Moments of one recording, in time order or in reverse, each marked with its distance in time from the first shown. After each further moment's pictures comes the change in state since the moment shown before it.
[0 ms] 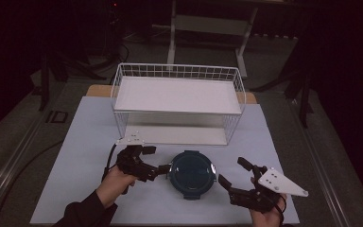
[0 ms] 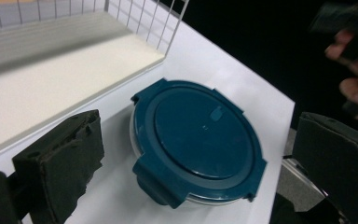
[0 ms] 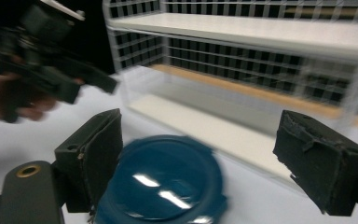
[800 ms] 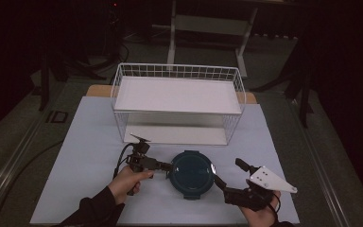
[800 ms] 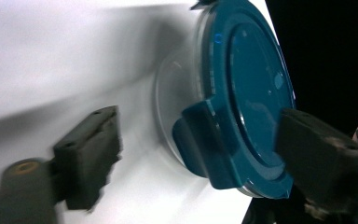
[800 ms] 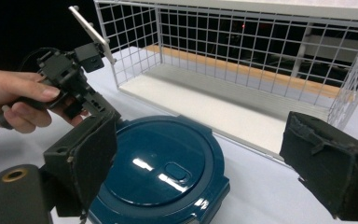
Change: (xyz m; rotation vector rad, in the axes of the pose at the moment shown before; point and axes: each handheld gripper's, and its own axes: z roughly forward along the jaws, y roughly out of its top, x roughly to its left) left arm 0.053 -0.025 0.047 0.264 -0.103 -0.526; right arm 0.000 -0.011 0.014 0.074 -0.024 0.015
